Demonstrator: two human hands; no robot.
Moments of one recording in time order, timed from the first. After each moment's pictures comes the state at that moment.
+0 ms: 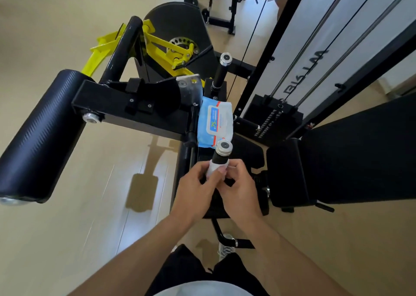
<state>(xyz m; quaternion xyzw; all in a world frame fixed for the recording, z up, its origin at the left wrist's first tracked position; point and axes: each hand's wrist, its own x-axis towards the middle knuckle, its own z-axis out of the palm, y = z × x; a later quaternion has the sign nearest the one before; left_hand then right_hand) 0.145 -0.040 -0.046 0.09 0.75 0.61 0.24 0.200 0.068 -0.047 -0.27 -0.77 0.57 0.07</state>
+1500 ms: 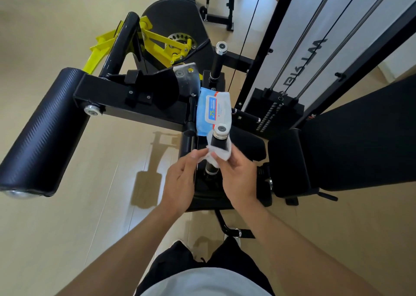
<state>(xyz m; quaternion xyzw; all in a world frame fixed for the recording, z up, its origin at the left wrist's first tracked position) 0.152 -0.065 -0.044 0.09 0.75 0.63 0.19 0.200 0.060 -0.063 -0.23 -0.75 0.59 0.18</state>
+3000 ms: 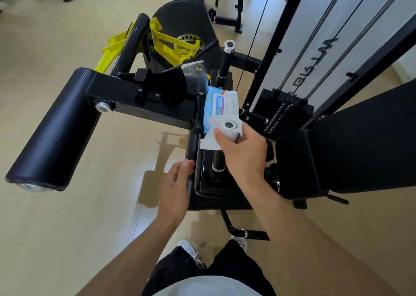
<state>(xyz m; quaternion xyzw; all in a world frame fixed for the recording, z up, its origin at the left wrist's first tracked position) 0.166 -0.090 -0.073 -0.04 0.73 0.66 0.17 0.166 0.063 -0.032 -0.28 -0.74 0.57 0.23</state>
